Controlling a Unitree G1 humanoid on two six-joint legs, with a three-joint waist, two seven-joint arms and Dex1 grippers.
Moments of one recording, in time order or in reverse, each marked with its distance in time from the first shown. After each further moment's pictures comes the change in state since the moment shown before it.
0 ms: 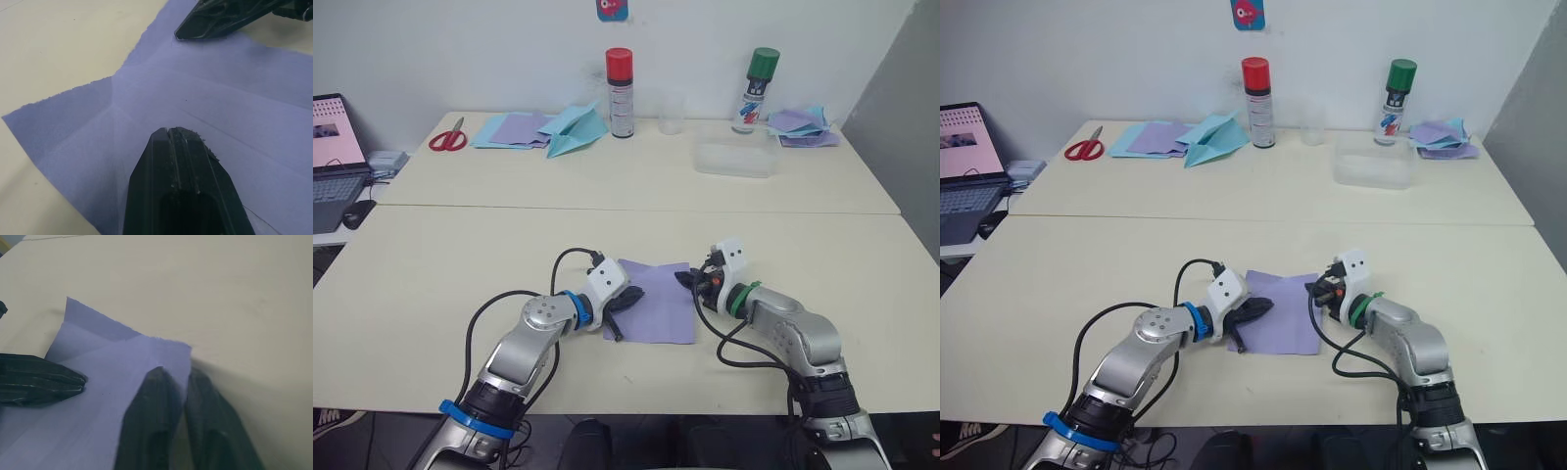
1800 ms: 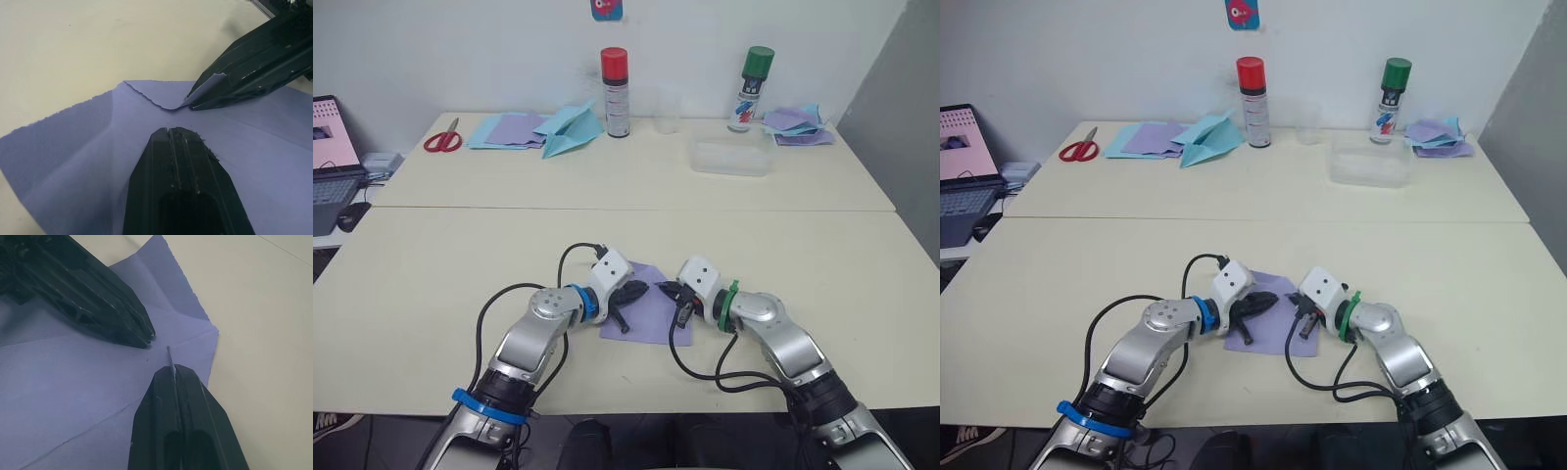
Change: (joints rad) left arm -0.049 -0.056 0.066 0.029 -0.046 0.083 -0.001; right arm -0.006 -0.096 0.265 0.066 -0.318 -0.368 0.155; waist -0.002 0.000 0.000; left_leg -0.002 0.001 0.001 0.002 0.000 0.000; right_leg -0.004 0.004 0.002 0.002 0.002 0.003
